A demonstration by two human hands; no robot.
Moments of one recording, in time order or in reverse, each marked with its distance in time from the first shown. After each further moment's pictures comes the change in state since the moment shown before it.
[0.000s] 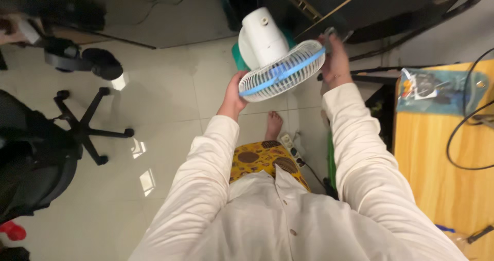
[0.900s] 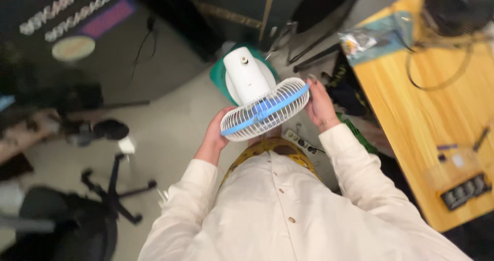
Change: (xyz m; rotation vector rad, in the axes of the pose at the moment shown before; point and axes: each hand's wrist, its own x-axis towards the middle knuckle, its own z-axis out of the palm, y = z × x) left_hand -0.172 0.024 0.057 0.405 -0.114 -0.202; right_hand -0.223 0.030 -0.044 0.081 0.086 -0.231
